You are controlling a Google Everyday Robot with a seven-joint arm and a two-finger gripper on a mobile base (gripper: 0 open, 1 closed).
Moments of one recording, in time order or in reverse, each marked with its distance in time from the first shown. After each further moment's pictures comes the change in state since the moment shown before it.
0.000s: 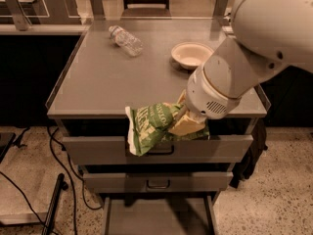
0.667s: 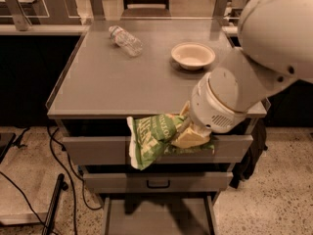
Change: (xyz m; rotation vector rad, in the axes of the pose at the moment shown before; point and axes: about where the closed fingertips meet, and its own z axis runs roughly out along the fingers) arm 0.006 0.025 0.000 -0.017 0.006 0.013
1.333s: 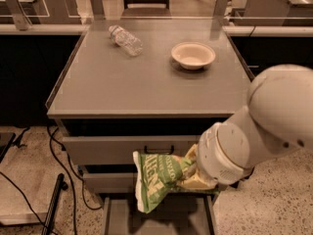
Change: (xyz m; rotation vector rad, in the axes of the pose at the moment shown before) arm 0.043 0.059 0.048 -0.028 -0.023 0.036
